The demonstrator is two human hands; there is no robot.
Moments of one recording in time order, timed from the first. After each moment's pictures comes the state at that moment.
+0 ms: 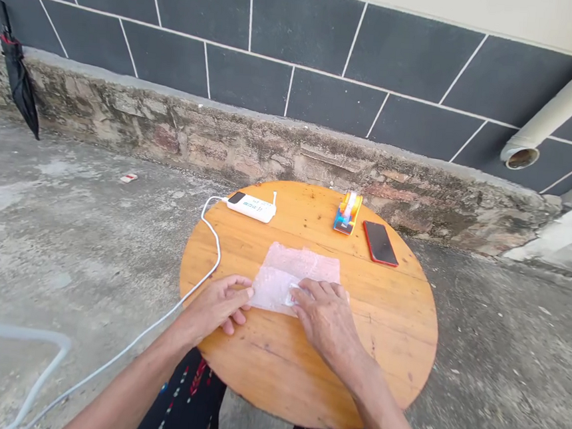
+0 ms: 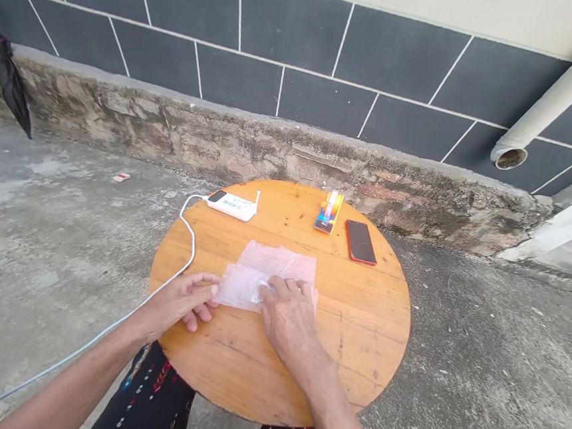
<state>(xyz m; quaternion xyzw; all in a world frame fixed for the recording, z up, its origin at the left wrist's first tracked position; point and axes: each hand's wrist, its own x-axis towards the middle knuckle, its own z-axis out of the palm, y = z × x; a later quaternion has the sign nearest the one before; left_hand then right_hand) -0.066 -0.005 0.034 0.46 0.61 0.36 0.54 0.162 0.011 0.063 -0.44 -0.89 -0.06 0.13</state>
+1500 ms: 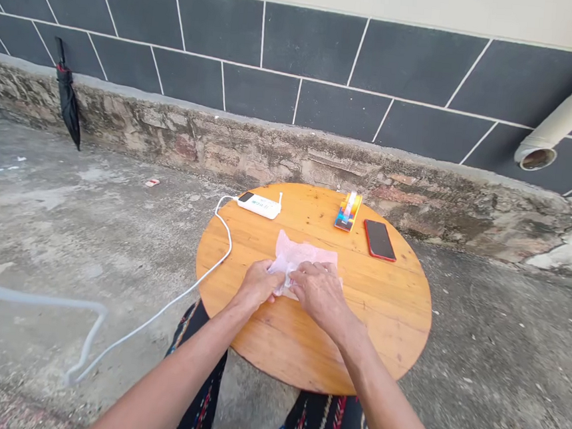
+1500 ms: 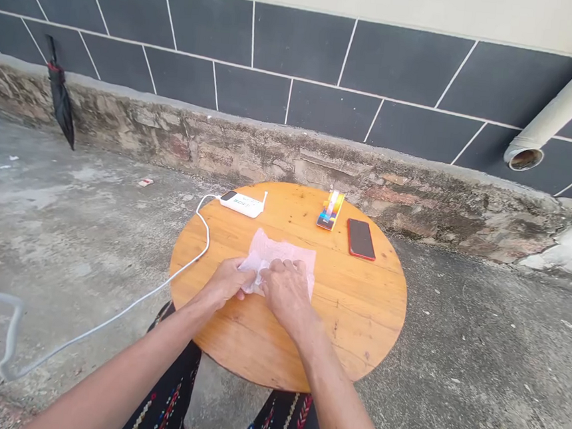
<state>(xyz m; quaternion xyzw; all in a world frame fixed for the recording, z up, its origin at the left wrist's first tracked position) 0.010 0.021 0.027 0.45 0.65 0.42 0.45 0.158 0.017 0.080 -0.44 -0.90 -0.04 0.05</state>
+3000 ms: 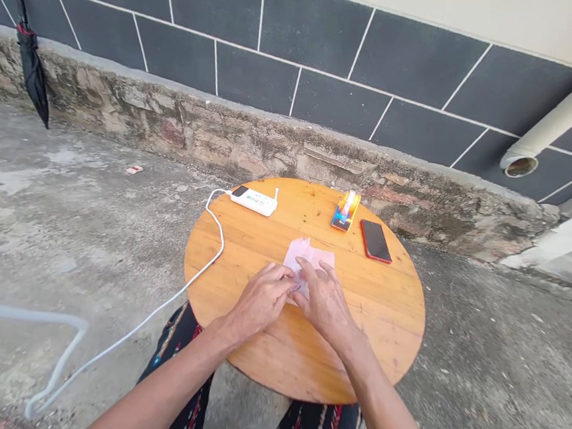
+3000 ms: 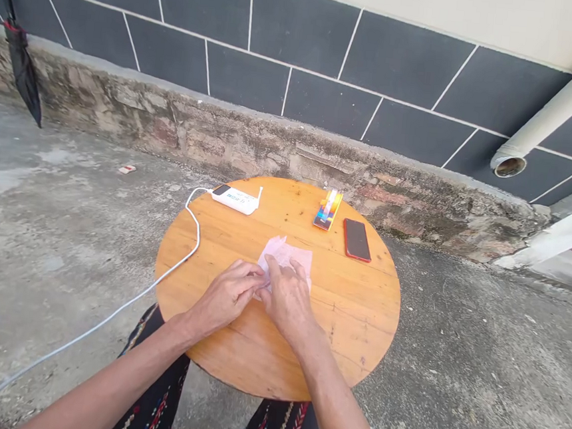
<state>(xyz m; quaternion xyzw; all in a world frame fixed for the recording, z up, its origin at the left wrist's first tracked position) 0.005 -0.002 0.029 0.80 0.43 0.41 0.11 0.163 0.017 0.069 -0.46 -0.88 0.00 0.15</state>
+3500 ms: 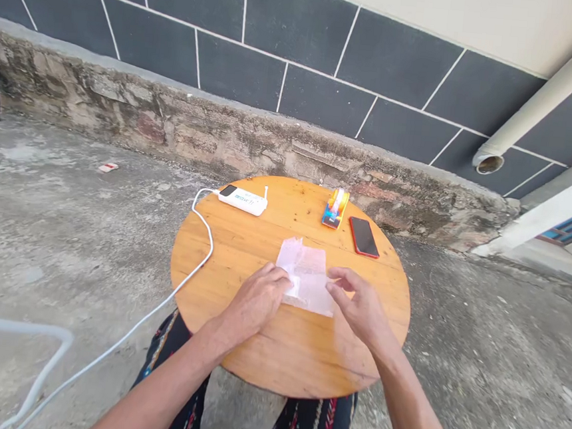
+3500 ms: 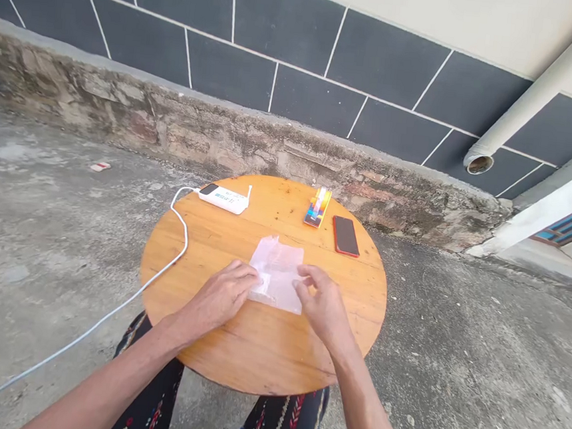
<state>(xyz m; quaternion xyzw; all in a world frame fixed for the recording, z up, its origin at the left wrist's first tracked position) 0.004 0.003 0.042 0.85 0.41 0.32 0.08 0.225 0.008 0.078 -0.57 -0.74 0.18 0.29</state>
